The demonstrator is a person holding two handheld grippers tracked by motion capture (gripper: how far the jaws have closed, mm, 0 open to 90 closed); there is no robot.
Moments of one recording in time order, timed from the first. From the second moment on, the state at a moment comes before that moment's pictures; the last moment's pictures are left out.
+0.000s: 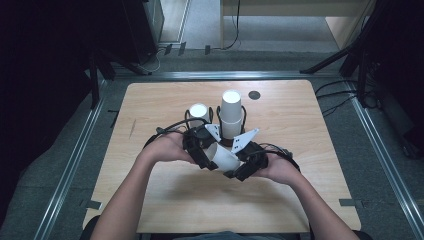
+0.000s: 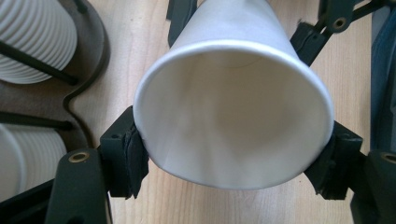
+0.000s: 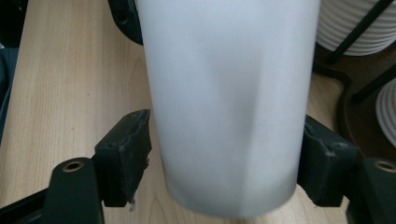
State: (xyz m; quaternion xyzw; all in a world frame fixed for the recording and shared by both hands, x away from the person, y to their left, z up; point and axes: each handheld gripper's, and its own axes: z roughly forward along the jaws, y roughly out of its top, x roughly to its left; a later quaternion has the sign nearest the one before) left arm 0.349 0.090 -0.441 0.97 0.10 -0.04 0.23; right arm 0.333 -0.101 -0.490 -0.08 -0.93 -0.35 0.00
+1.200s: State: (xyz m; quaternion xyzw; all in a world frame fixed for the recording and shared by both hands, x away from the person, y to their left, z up) left arm 0.337 0.122 -0.442 0.91 0.15 -0.01 0.39; right arm 0.338 -0.117 -0.476 -0.10 -0.92 -0.39 -0.01
